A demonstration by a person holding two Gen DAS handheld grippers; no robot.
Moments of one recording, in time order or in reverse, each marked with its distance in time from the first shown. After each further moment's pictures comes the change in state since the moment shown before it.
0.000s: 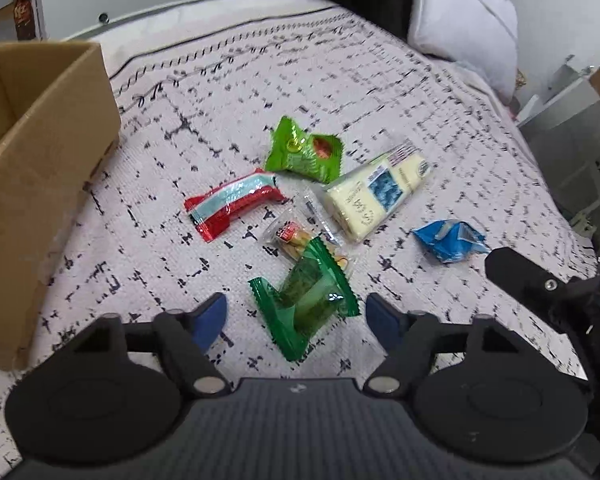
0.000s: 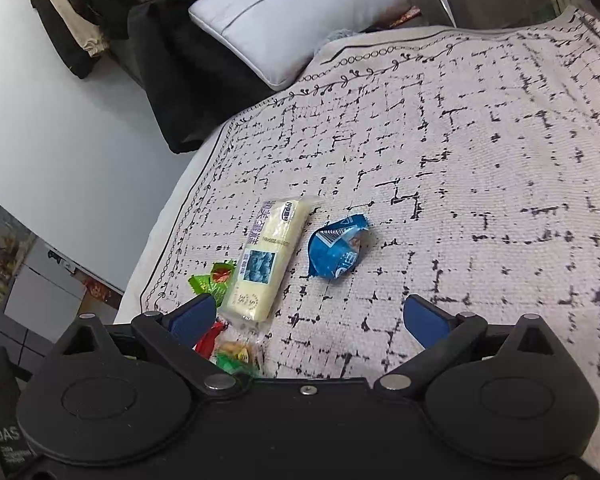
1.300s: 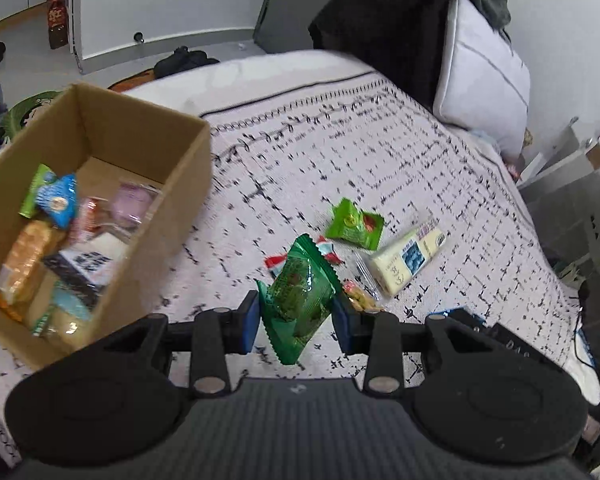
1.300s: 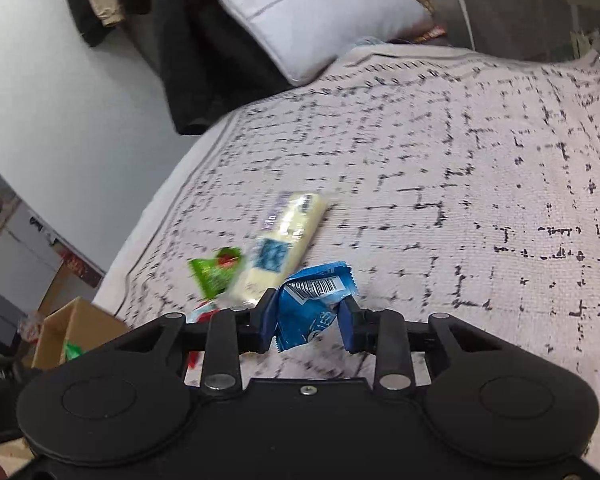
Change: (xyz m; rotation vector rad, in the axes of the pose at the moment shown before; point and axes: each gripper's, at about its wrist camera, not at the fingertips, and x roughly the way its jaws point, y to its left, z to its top) left arm -0.079 0.054 0.024 -0.076 -0.107 -0.008; right arm -0.014 0.047 -0.019 -0.150 -0.026 -0.066
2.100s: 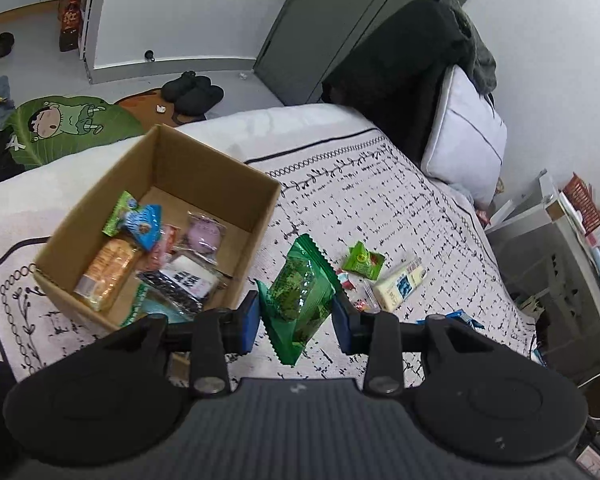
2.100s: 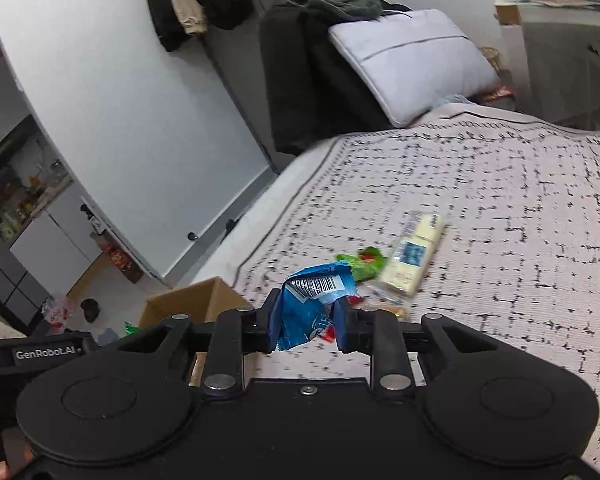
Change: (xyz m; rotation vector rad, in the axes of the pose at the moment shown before) left arm -0.088 0.076 0.009 -0.073 -0.080 -0.103; right arm -0.077 0.119 -0.029 -0.113 -0.088 0.088
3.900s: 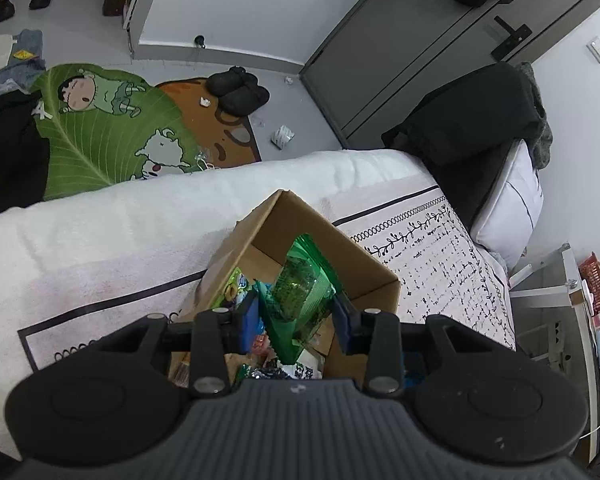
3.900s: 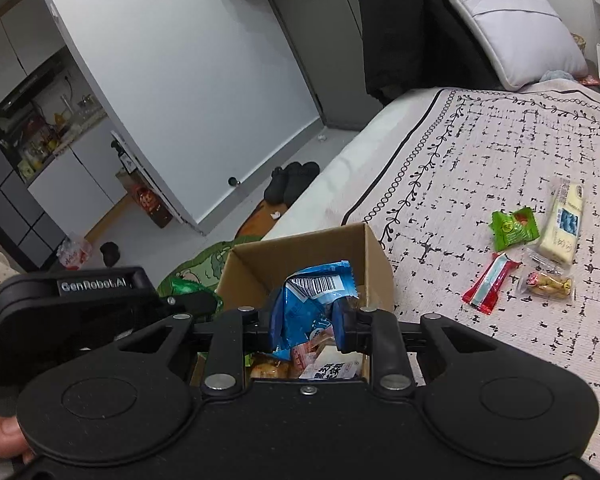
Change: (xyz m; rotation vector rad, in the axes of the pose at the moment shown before) left arm 0.021 0.128 0.078 -0.188 0.016 -0.021; right arm 0.083 0.131 -0.030 -0.097 0.150 0.050
